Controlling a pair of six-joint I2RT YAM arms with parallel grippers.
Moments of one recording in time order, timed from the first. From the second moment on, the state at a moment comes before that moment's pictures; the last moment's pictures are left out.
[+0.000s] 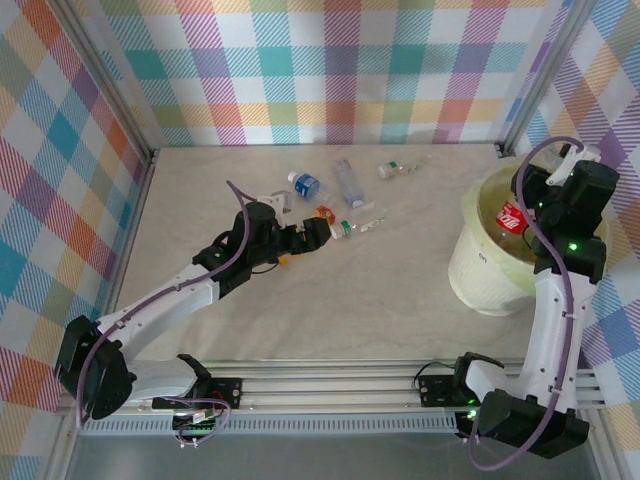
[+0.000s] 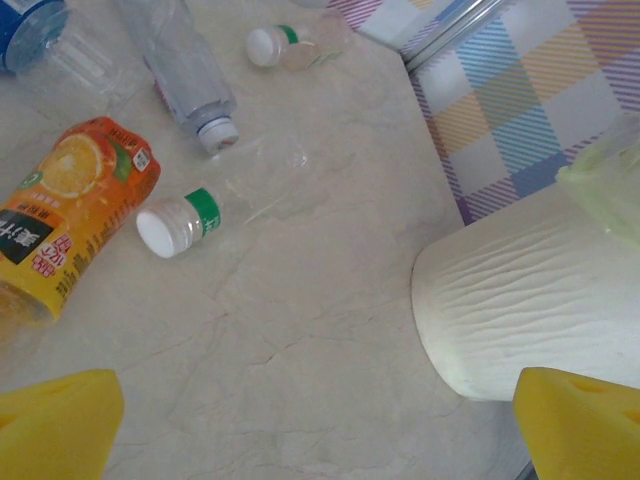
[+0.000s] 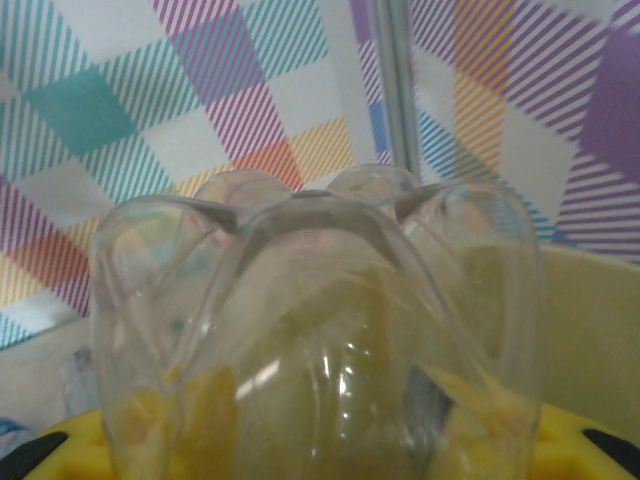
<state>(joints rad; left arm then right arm) -0.66 1.24 0.92 -0.14 0.12 -0.73 -0.34 1.03 1.30 -0.63 -0.16 0.19</state>
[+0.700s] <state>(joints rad) -0.66 1.24 0.92 -0.16 0.06 -0.73 -0.35 1.03 1.17 -0.58 -0.42 0.20</state>
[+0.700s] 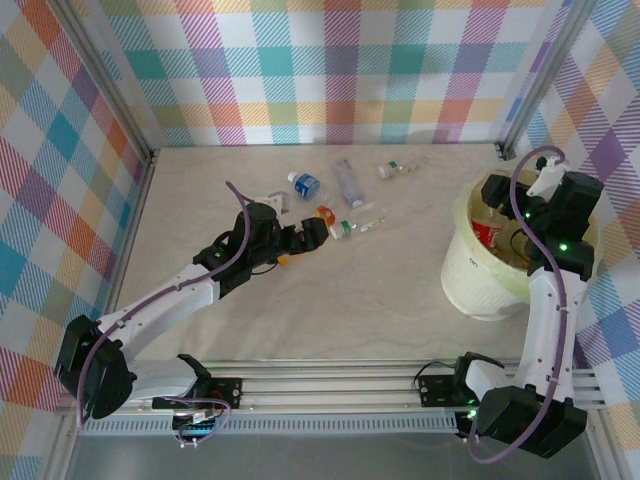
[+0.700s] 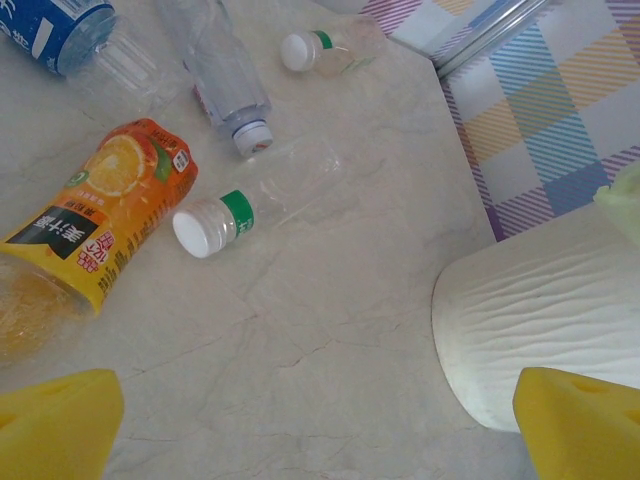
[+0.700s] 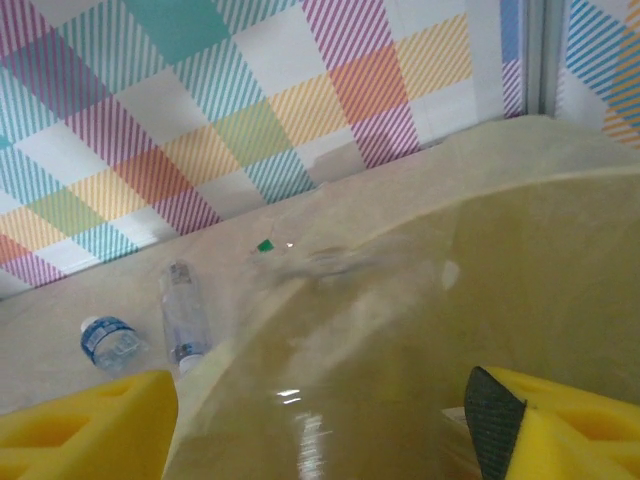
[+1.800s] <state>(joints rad) -0.66 1.30 0.93 -0.24 -0.05 -0.75 -0.35 0.97 1.16 -0.71 -0.42 0.26</state>
